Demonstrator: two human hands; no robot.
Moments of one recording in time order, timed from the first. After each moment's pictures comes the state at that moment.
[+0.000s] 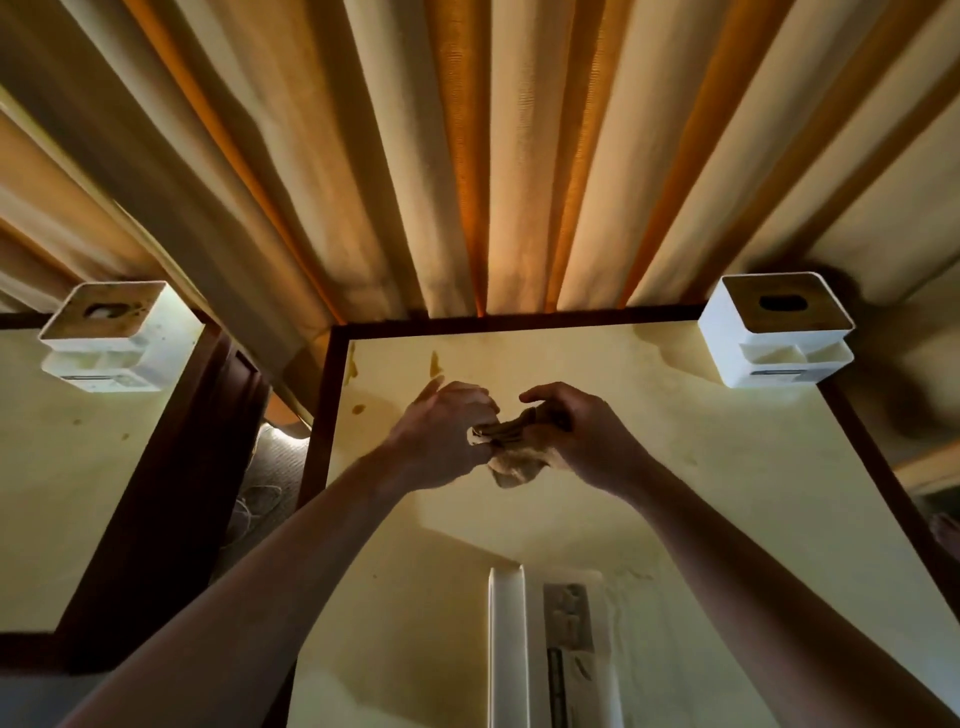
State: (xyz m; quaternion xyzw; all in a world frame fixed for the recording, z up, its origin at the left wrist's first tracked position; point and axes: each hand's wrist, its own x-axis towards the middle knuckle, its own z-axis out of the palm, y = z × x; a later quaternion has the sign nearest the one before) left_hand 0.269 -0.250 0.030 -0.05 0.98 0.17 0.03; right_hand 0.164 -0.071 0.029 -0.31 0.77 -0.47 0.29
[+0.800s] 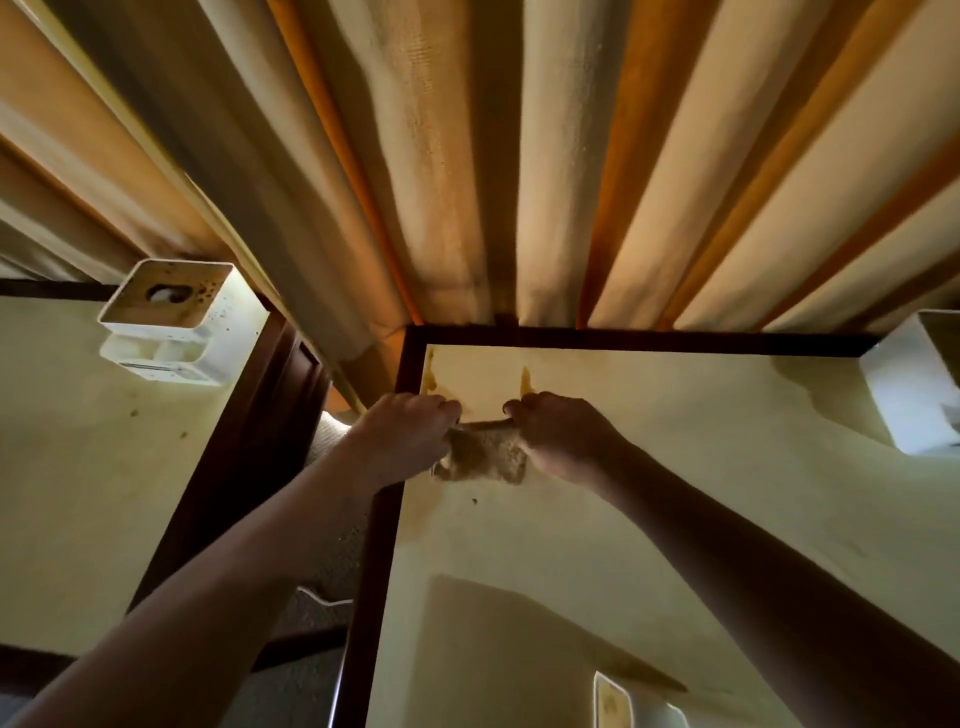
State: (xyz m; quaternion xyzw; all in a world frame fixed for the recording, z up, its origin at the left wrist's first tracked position) left_hand 0.290 -0.415 -0.018 -0.08 0.99 0.02 0.12; right_hand 0.156 -0.251 -0.027 -0.62 0.78 -0.01 0.08
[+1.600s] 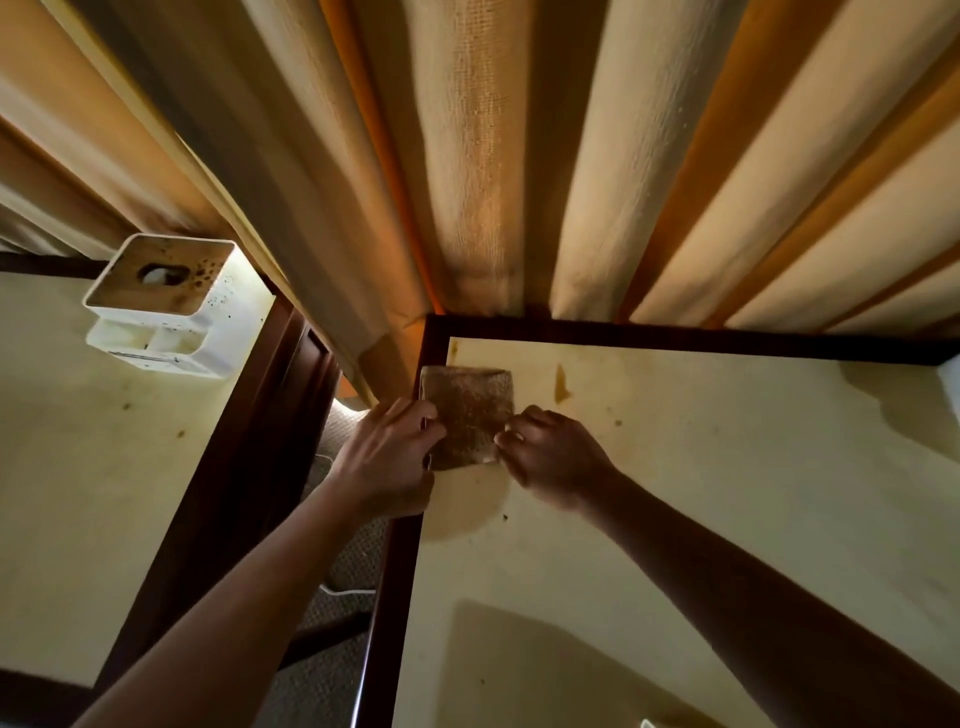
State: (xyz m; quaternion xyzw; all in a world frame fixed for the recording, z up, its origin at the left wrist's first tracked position) left_hand 0.328 -0.467 -0.095 -0.11 0.99 0.04 0.04; right_hand 0.165 -0.291 -0.109 -0.67 0.74 -0.05 -0.03
